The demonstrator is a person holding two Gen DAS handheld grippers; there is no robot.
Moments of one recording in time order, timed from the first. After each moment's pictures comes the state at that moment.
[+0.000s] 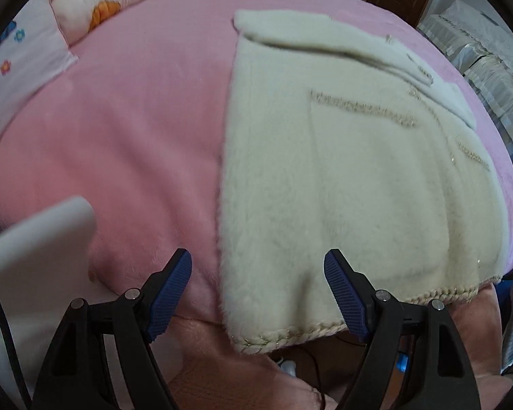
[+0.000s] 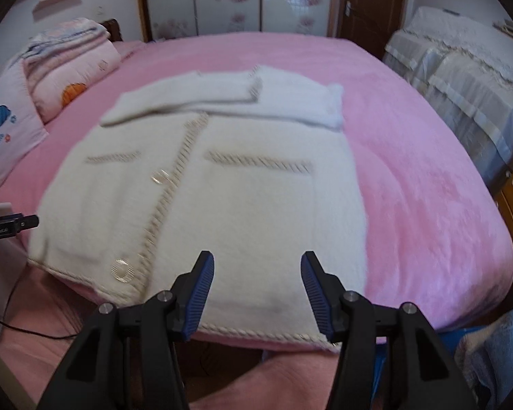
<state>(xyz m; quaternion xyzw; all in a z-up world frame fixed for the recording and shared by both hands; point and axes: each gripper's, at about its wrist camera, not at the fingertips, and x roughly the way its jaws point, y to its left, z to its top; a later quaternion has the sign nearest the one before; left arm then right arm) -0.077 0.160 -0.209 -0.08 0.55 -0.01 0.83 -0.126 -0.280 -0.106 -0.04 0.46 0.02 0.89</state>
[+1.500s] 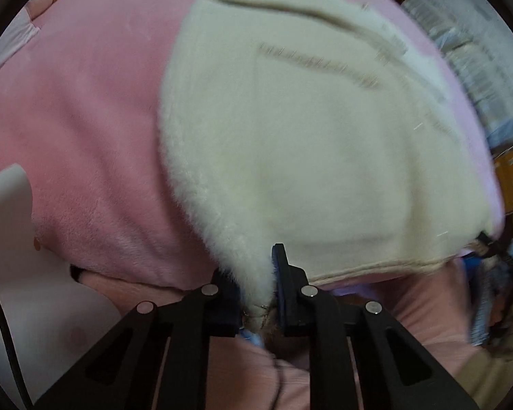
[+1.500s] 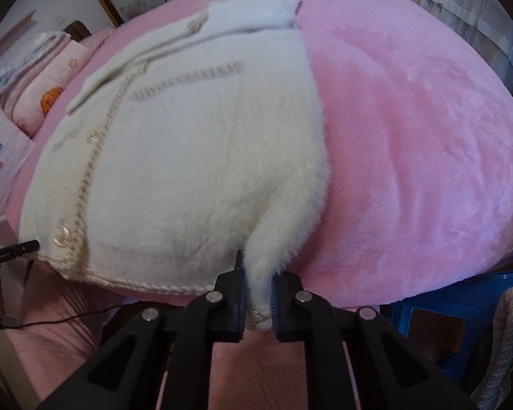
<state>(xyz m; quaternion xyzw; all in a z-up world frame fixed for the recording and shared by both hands) -0.069 0.126 -0.203 -0.14 0.60 -0.09 0.78 -0.121 -0.366 -0.163 0.07 0.55 0.04 0.83</state>
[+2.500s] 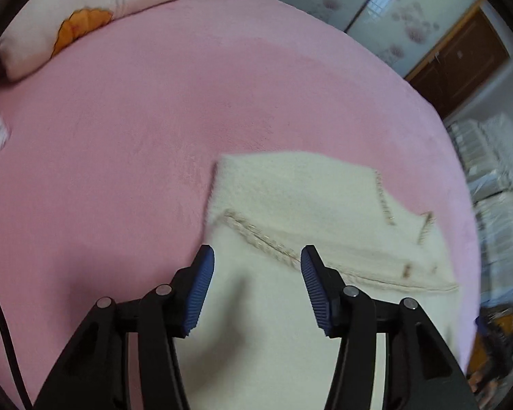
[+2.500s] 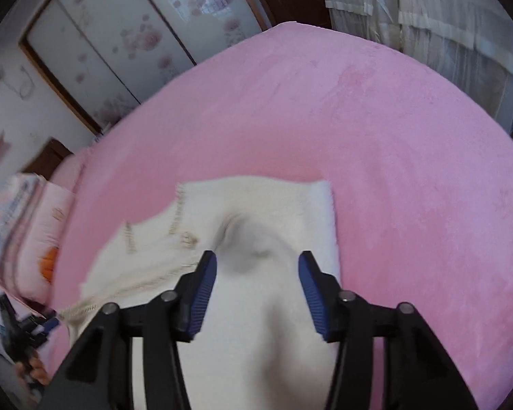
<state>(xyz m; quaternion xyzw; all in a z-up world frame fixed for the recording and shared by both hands) 0.270 0.200 -0.150 -0.23 0.50 0.04 0.83 0.222 -0.379 -0.071 0.18 0.44 -0.02 0.88</state>
